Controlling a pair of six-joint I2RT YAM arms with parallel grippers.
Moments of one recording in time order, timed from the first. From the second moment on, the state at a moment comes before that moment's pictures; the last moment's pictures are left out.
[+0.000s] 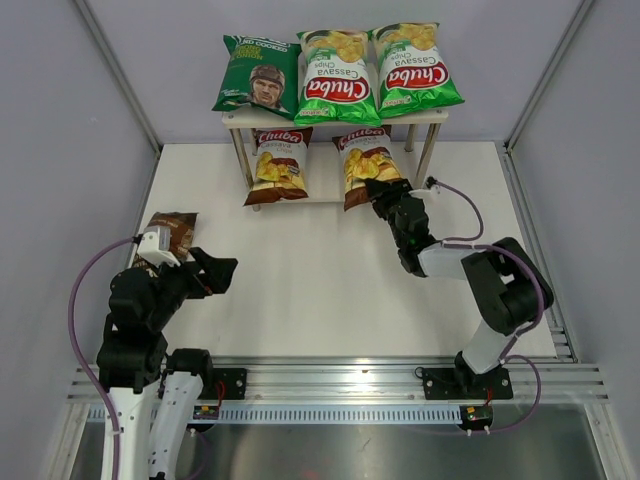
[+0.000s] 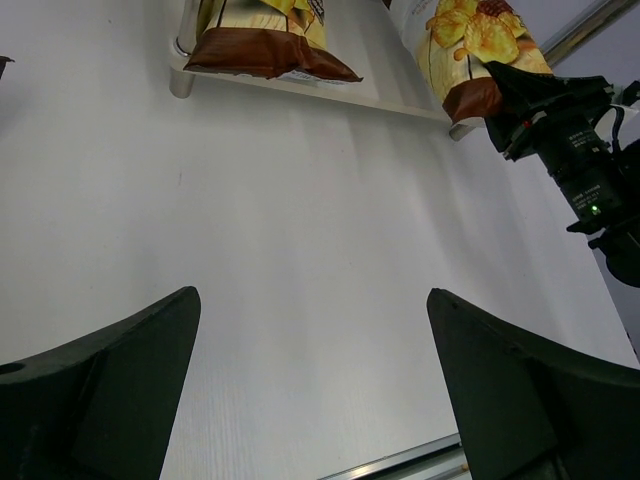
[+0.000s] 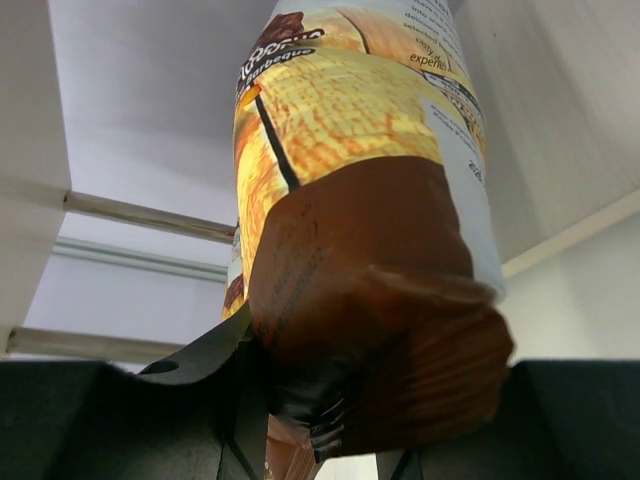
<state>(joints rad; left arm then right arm) -0.04 0.35 0.78 -0.71 0.30 -0.42 0.46 1.69 0.74 0.89 0.29 1.15</state>
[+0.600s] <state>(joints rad) -0.04 0.36 0.78 -0.71 0.30 -0.42 0.63 2.05 1.03 0.88 0.49 1.24</state>
